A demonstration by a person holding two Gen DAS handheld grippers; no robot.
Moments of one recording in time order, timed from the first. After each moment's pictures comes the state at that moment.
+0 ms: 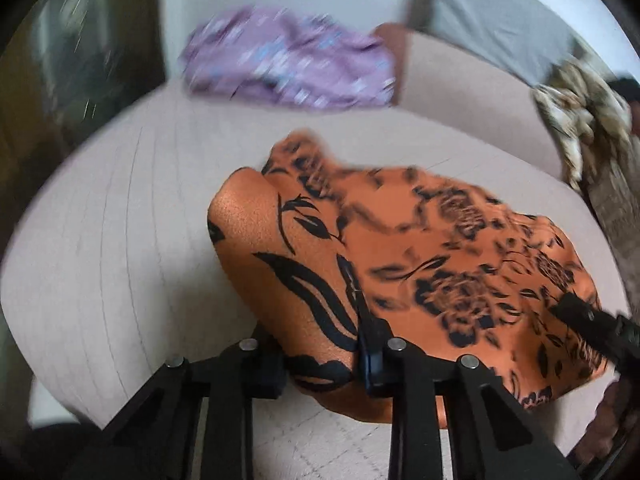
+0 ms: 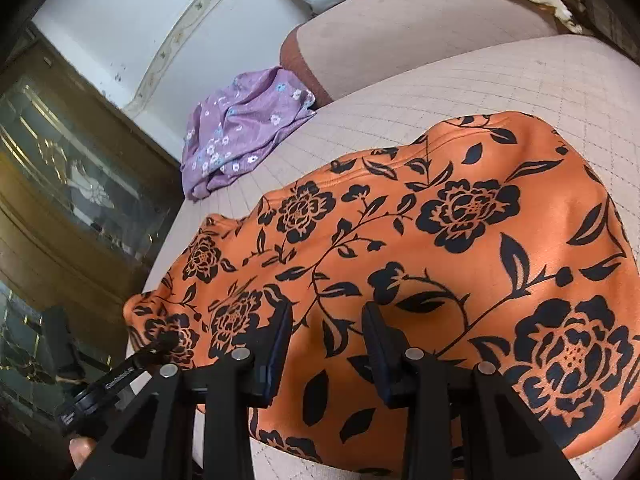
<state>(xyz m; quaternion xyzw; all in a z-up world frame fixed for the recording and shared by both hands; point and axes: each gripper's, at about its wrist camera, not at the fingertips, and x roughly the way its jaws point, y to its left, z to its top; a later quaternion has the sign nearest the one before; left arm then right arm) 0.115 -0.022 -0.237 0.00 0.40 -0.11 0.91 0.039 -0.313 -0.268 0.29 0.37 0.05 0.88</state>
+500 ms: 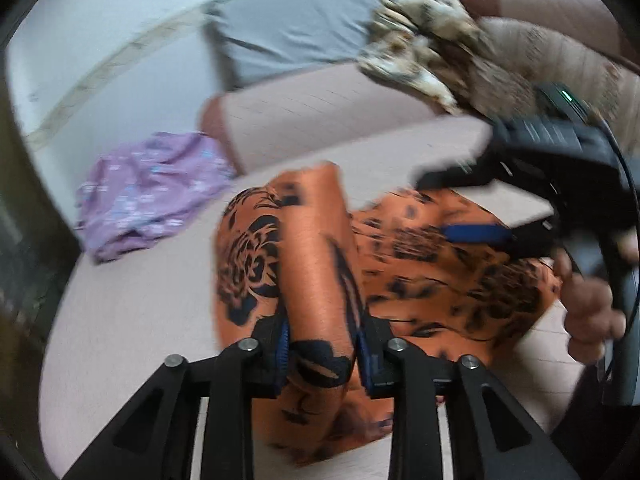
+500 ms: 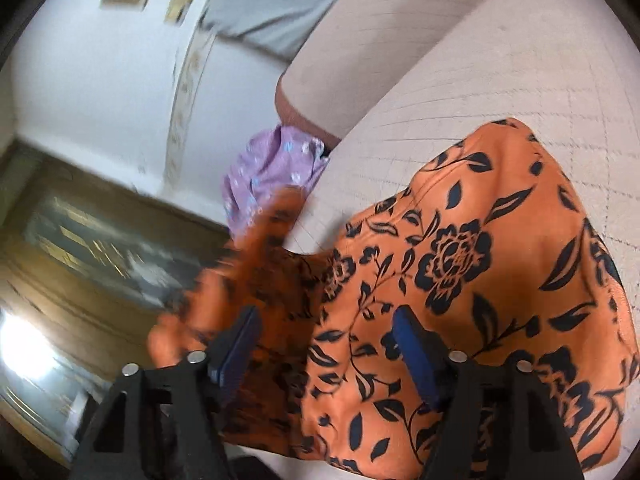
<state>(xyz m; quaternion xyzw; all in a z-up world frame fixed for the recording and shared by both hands) 0.052 -0.177 -0.199 0.21 0.30 -0.28 0.89 0.038 -0.396 -0.258 0.48 0.30 0.11 0.82</state>
